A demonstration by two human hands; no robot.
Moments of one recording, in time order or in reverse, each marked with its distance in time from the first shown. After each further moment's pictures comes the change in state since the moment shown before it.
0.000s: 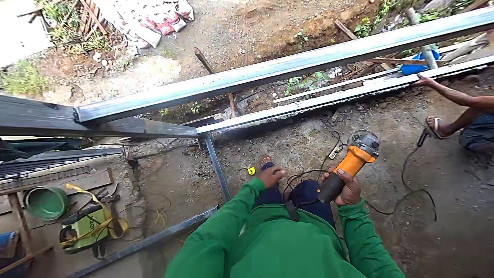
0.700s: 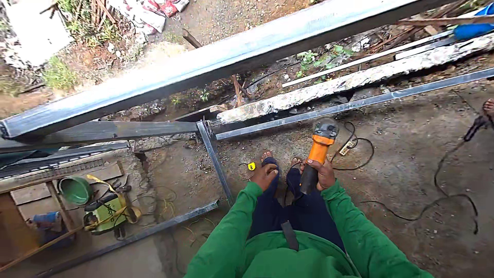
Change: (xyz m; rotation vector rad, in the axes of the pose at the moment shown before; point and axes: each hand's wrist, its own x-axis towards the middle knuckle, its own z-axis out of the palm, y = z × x) left_hand 0.114 -0.030 0.034 -0.028 0.239 -0.140; right_hand 0.156 0.070 -0.066 -0.140 -0.076 0.293
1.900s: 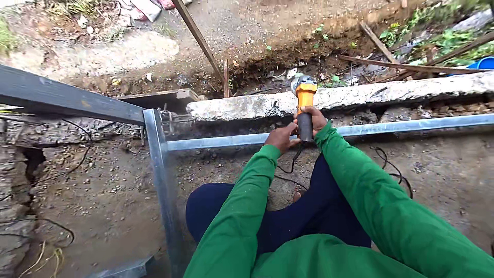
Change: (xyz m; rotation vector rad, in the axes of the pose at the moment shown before) left_hand 0.388 -0.103 -0.027 0.502 0.334 0.607; right_hand 0.439 0.134 -0.028 -0.208 -0.255 0.110
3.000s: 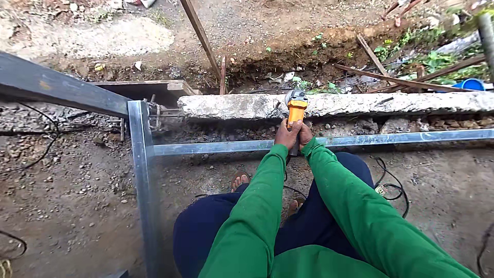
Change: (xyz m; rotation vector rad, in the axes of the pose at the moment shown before) left_hand 0.055 -0.046 0.061 -0.733 0.219 -0.442; right_hand 0.044 0.083 -0.006 -0.069 0.069 -0.210
